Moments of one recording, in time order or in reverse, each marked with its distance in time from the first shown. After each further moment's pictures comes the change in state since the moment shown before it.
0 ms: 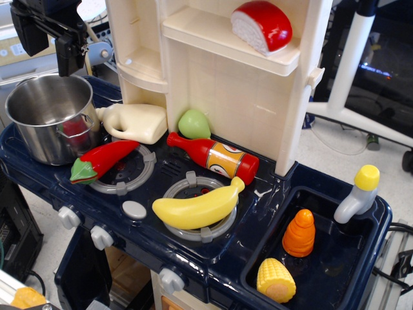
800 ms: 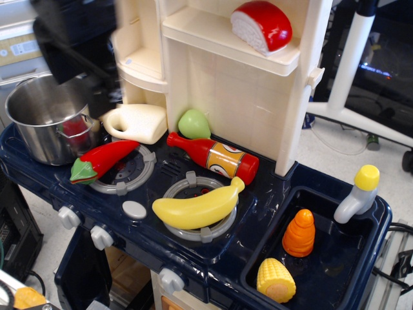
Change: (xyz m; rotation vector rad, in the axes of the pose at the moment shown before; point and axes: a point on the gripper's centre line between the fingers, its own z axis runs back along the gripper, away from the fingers) arm -0.055 -0.109 0.060 0.002 -0.109 -0.178
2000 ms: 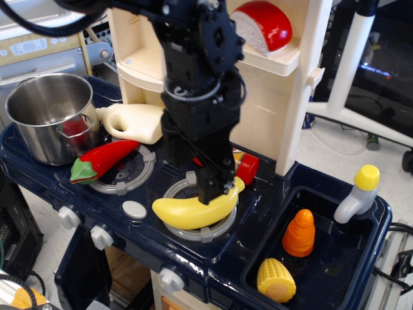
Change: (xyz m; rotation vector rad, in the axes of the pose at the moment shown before) arm 0.039 -0.099 -0.055 -0.188 -0.062 -0.249
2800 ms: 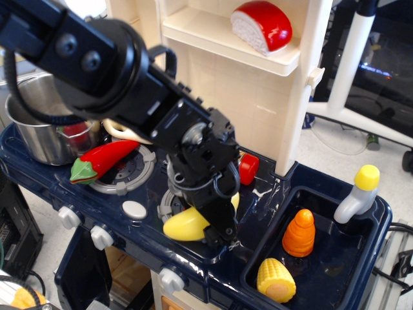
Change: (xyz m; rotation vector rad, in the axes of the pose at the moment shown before) arm -0.005 -0.012 -0.059 0.078 -0.166 0.070
